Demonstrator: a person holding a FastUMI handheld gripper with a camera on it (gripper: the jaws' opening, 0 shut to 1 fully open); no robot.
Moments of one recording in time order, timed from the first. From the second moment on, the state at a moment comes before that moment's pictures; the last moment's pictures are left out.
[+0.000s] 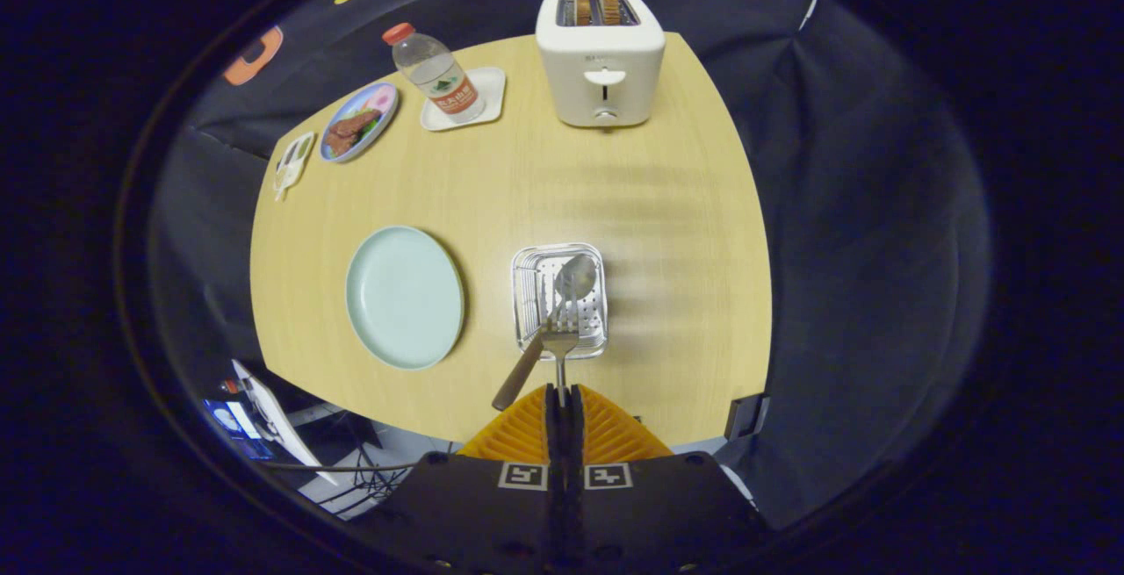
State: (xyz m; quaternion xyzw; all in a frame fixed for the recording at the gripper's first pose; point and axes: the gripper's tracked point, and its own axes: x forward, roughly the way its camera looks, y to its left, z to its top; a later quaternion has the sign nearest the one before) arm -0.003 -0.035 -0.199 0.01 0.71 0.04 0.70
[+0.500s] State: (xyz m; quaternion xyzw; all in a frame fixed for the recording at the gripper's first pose) arm 0.008 -0.038 -0.225 0.02 0.74 0.02 0.67
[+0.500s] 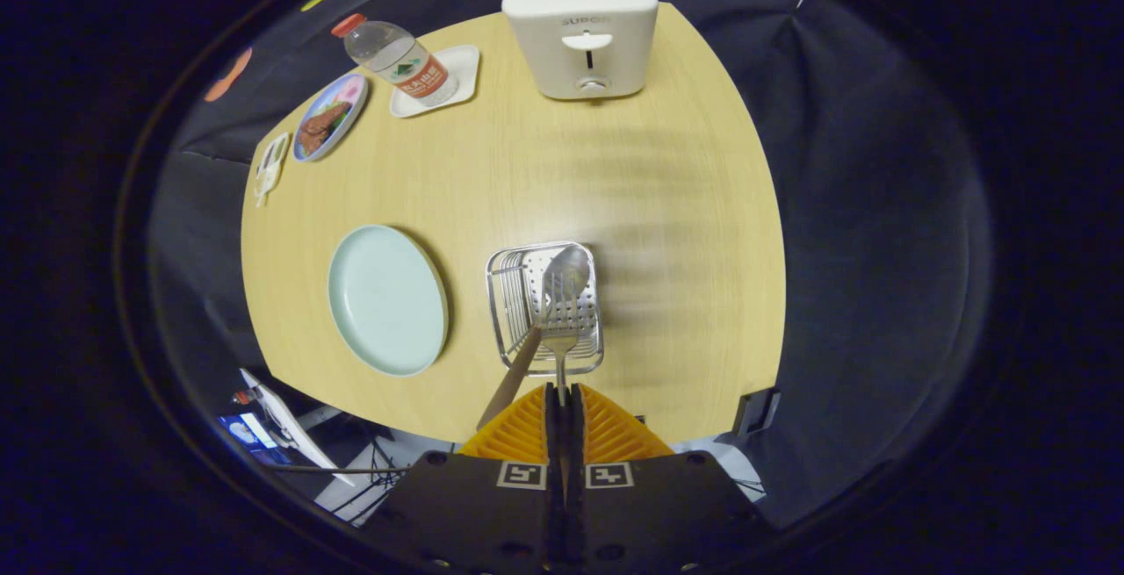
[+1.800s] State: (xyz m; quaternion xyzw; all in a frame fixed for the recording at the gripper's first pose) arm 0.069 0.027 -0.017 0.02 0.26 0.09 0.96
